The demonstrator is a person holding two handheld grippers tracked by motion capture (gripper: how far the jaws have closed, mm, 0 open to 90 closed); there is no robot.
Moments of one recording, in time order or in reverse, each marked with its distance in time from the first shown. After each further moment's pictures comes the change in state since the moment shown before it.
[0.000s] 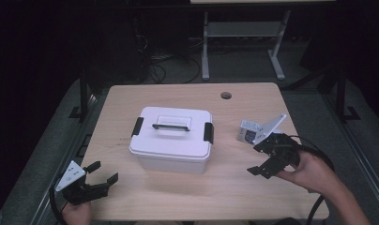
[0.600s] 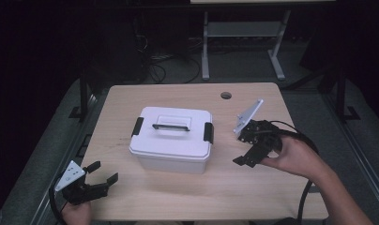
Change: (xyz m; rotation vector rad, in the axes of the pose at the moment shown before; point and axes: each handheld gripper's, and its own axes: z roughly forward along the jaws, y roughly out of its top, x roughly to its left) left arm 0.001 0.000 -0.001 -0.002 -0.005 -0.004; right arm 0.000 0.056 -0.002 0.042 0.024 -0.089
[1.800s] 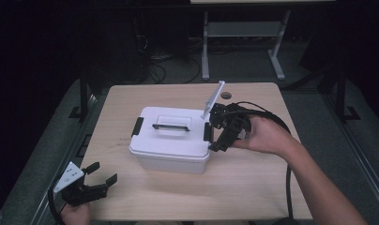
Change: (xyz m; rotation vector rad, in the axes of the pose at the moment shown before) left arm -0.001 -0.001 -0.003 0.001 0.005 -0.006; right arm -0.007 0.081 0.008 0.049 0.026 -0.098
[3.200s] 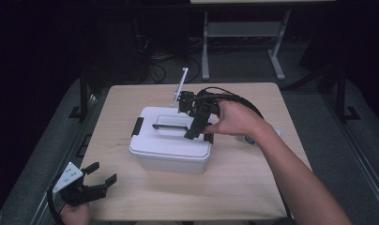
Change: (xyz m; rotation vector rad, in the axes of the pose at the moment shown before) left arm 0.002 -0.001 -0.001 -0.004 -0.003 -0.006; right arm -0.012 0.073 0.012 0.038 0.003 -0.076
